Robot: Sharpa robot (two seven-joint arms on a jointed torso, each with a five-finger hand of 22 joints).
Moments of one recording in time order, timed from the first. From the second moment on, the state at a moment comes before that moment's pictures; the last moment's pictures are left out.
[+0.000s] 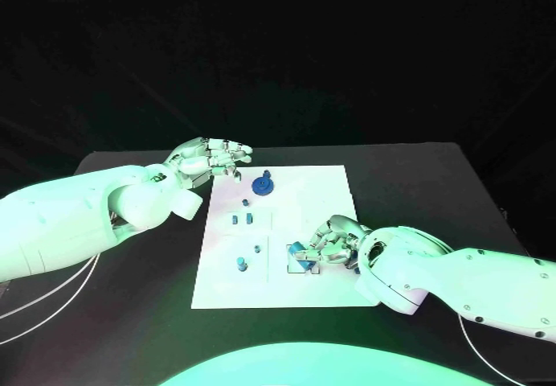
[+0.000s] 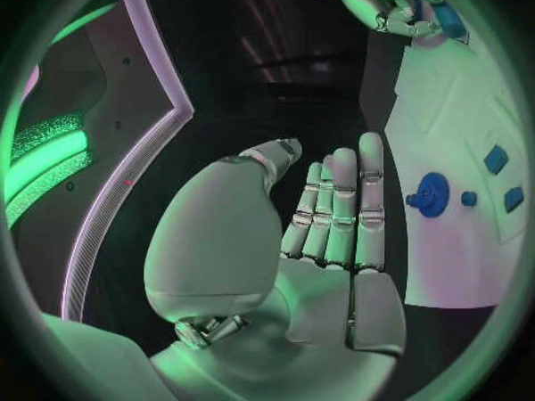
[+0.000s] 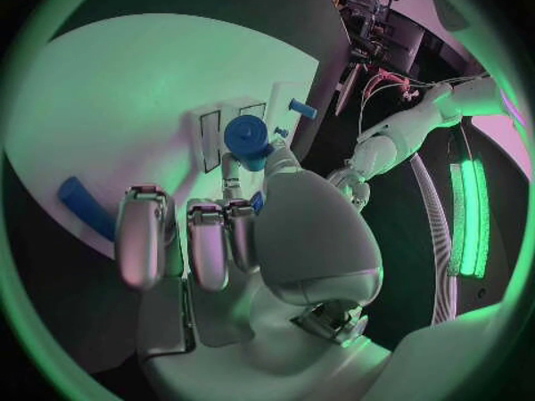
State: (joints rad) left arm 1.15 -0.94 -0.02 1.44 -0.09 0.01 0.29; left_hand 1.41 -0.21 0.47 0.16 0.27 0.82 0.21 0.26 0.35 0.87 0.14 0.53 0.21 0.96 0.07 1.15 0.49 0.17 0.95 0.16 0.77 0.68; right arm 1.12 -0.76 -0.20 1.77 -1.00 -0.44 -0.52; right_hand 1.31 0.00 -0.06 0.29 0.20 0.96 0.08 0.51 0.41 1.46 0.00 1.52 1.31 1.47 -0.06 1.56 1.31 0.05 1.47 0.05 1.34 1.31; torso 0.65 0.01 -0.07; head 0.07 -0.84
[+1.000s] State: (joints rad) left arm 1.15 -0.94 -0.02 1.44 -0.09 0.01 0.29; left_hand 1.41 -0.21 0.47 0.16 0.27 0.82 0.21 0.26 0.35 0.87 0.14 0.53 0.21 0.96 0.07 1.15 0.49 0.17 0.95 0.16 0.77 0.68; right arm 1.12 -0.77 -0.20 1.78 -1.03 -0.41 -0.52; right_hand 1.04 -0.06 -0.17 0.30 0.20 0.97 0.07 0.53 0.47 1.46 0.00 1.52 1.31 1.47 -0.06 1.56 1.31 0.05 1.47 0.05 1.33 1.31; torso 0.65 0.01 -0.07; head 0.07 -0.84
